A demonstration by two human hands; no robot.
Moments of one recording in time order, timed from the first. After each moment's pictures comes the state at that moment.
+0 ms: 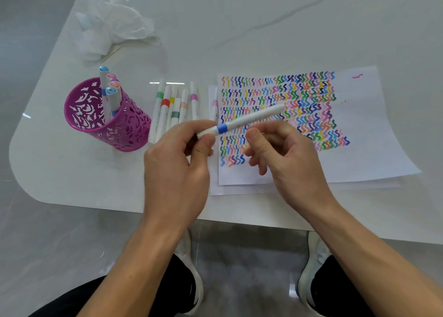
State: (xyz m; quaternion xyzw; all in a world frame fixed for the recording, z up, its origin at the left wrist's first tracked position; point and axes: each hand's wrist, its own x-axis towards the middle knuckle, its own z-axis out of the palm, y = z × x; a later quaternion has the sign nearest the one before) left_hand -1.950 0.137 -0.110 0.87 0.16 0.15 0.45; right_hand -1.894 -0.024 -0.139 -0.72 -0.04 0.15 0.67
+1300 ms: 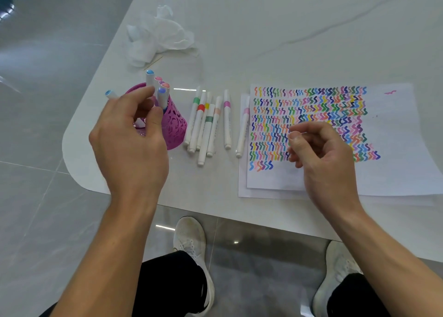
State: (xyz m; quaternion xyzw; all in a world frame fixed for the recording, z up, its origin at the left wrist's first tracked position) left_hand -1.953 0.218 -0.086 0.87 0.26 0.32 0.28; right_hand -1.889 -0.023 -0.146 -0.76 -0.03 0.05 0.64
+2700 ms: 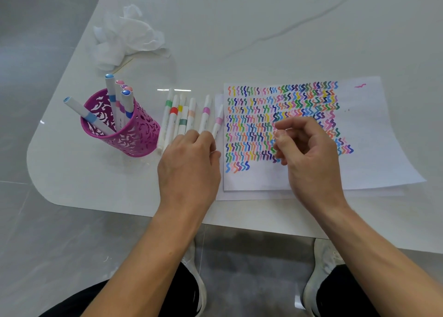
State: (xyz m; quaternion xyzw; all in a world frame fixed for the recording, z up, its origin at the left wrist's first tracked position) left_hand -1.932 0.138 -0.127 0.97 0.18 0.07 0.13; right_hand -1.882 -0.038 -0.147 -0.78 -0.02 0.04 0.63
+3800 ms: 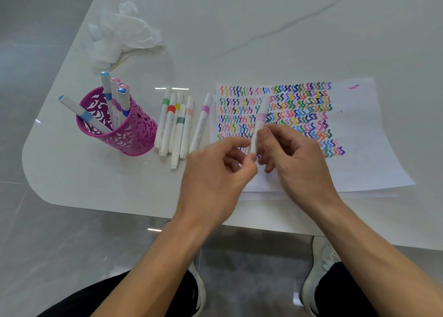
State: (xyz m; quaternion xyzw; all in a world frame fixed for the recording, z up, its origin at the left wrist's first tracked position) left_hand -1.939 0.110 -0.124 0.87 0.15 0.06 0.46; right_hand -1.884 -0.031 -0.146 -0.78 -0.05 0.12 0.62
